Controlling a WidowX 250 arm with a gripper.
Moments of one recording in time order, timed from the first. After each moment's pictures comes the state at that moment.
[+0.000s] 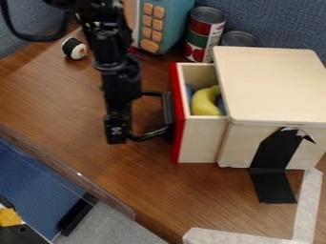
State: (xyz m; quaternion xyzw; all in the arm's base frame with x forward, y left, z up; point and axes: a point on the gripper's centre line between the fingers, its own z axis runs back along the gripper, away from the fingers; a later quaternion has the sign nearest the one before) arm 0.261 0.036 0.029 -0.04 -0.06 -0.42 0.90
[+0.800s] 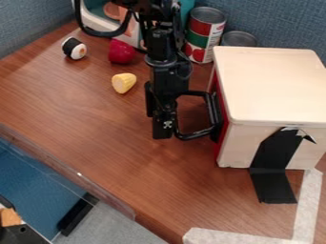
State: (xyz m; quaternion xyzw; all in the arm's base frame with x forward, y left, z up) arm 0.309 -0.001 0.021 -0.06 -0.04 -0.39 0.92
